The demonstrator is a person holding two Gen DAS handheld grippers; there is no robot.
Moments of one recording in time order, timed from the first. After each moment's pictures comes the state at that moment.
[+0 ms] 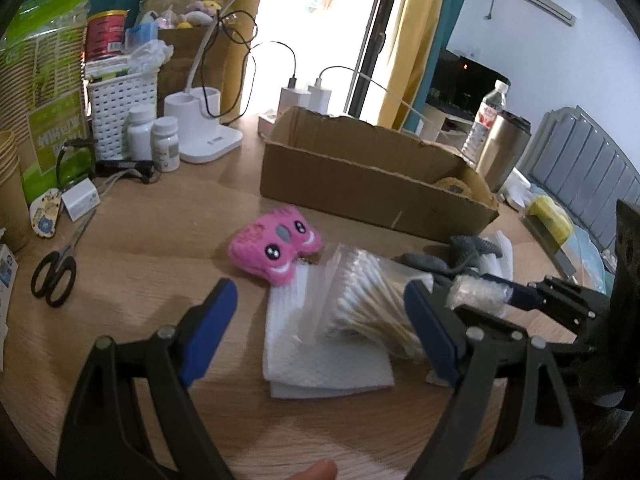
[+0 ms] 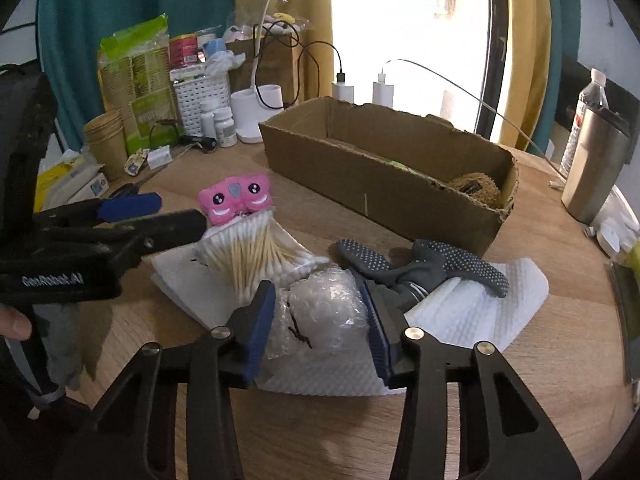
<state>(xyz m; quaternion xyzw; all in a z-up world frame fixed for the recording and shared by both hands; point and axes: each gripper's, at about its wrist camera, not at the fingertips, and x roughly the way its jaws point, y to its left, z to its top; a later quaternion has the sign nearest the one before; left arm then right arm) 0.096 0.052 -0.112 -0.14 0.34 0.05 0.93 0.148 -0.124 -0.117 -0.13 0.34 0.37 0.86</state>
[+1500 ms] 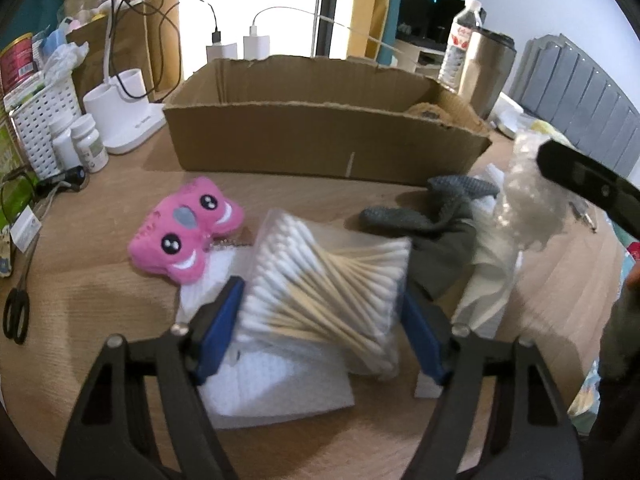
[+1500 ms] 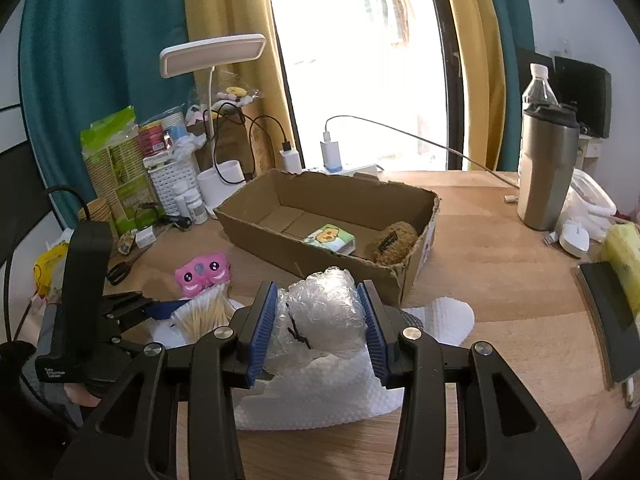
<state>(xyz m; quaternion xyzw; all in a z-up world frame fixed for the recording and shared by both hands) 0.148 0.001 -0.139 -0.06 0.43 0.01 0.90 0.180 -0.189 -0.077 -0.03 0.29 0.35 0.89</state>
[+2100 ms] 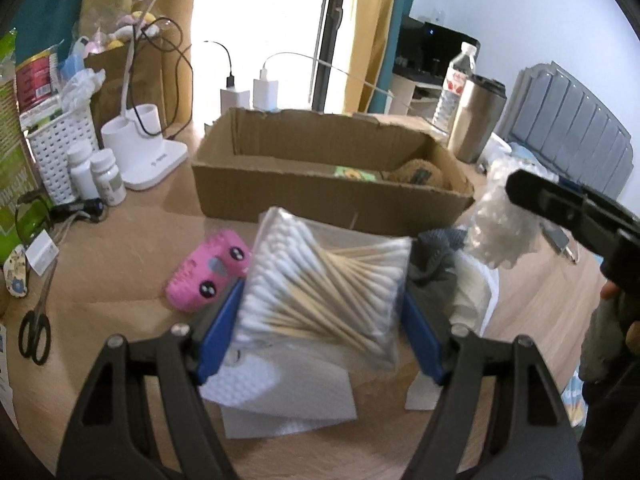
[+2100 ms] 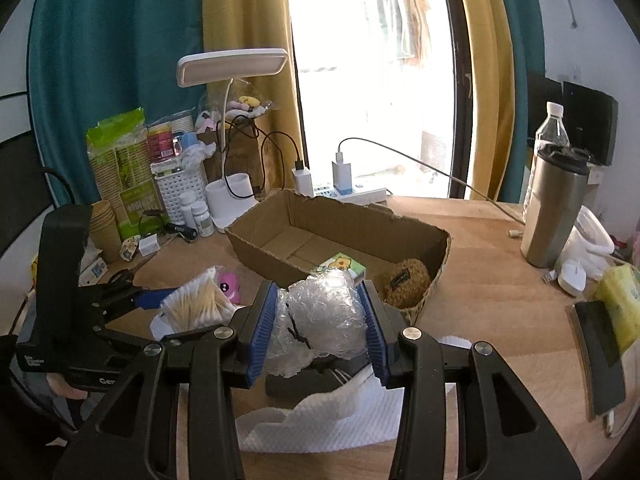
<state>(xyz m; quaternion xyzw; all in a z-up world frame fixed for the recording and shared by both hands) 0.137 0.023 -0.101 -0.08 0.38 0.00 0.92 0.181 -0.169 -0.053 -0.06 0.26 0.36 0.89</state>
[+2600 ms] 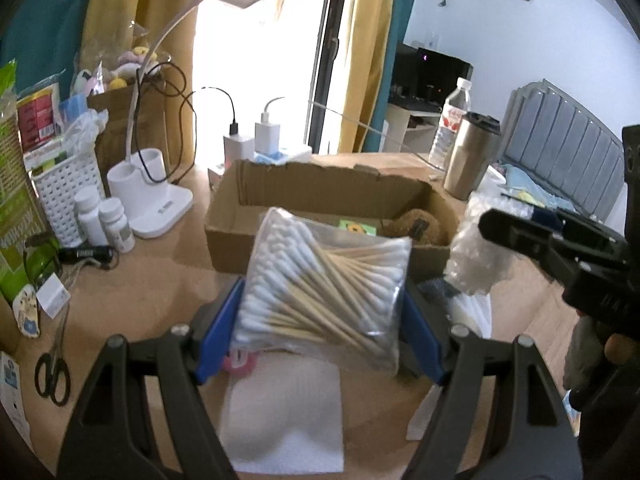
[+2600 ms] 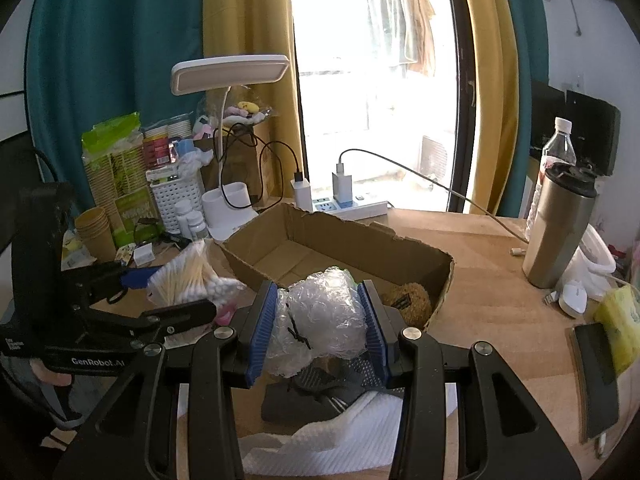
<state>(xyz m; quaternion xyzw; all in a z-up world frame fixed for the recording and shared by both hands) 0.146 0.037 -0.067 -0.08 0.33 -0.01 0.94 0.197 -0.156 -0.045 -0.06 0.26 0.36 0.90</state>
